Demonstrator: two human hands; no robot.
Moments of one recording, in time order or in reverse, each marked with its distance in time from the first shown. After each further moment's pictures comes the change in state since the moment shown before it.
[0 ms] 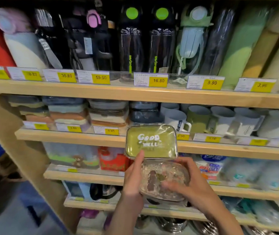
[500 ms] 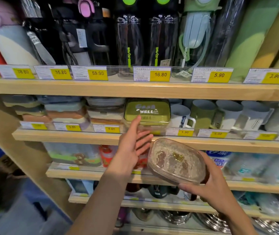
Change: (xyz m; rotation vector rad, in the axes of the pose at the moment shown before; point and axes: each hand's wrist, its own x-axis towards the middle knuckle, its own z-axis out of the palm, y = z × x) left_hand 0.033 0.094 0.029 0.073 -0.027 0.019; right_hand 0.008 0.014 -0.024 -0.091 0.146 -0.209
